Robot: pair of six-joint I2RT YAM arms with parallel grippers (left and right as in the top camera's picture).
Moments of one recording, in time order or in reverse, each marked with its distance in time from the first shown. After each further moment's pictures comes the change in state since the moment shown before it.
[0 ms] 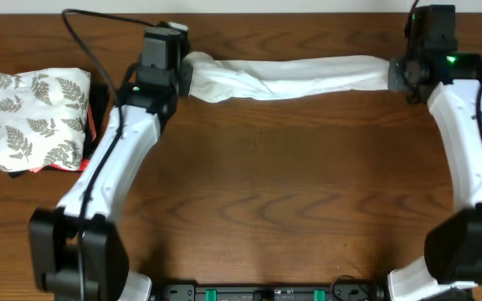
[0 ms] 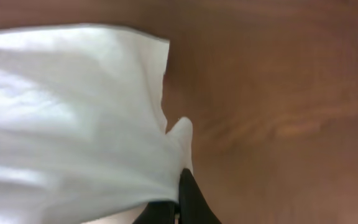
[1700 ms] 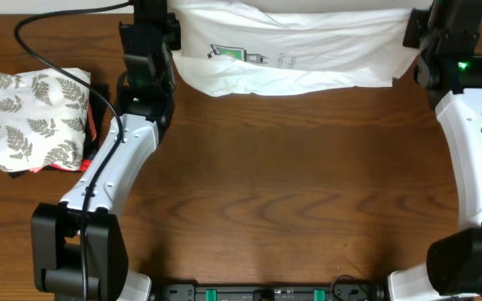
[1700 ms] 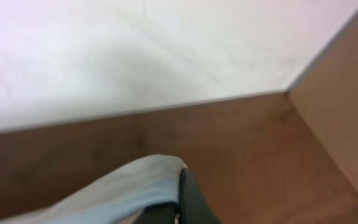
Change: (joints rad) left arm 0.025 0.014 -0.120 0.901 -0.079 0.027; right arm 0.000 -0.043 0.003 0.525 0.065 -0.002
